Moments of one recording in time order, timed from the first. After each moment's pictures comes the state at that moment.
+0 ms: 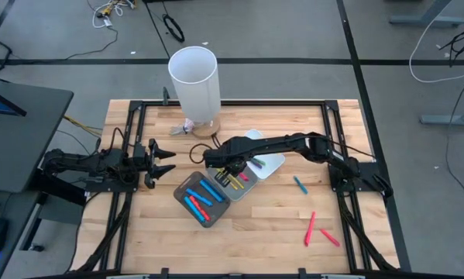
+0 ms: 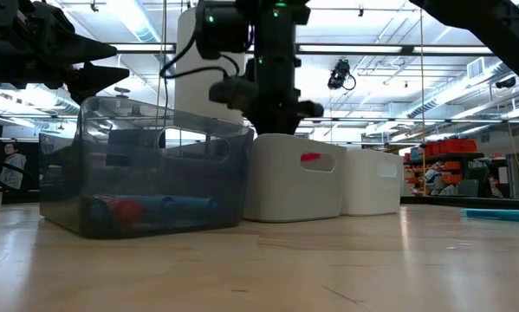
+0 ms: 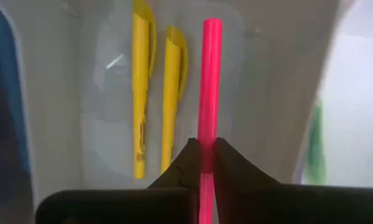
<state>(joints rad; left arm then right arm) -0.13 0.01 0.01 0.10 -0.26 -0.20 0.01 2.31 2.07 -1.30 0.08 0.74</state>
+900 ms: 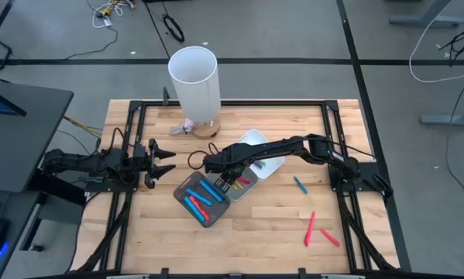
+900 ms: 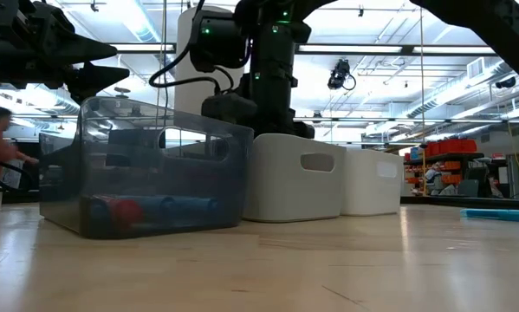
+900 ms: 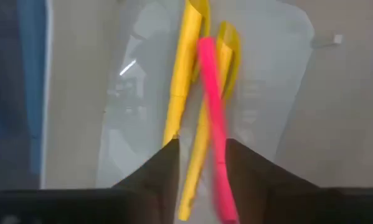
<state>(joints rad) -0.13 0.01 0.01 0.10 -0.26 -0.20 0.03 2.31 1.96 -1.12 0.05 0.65</state>
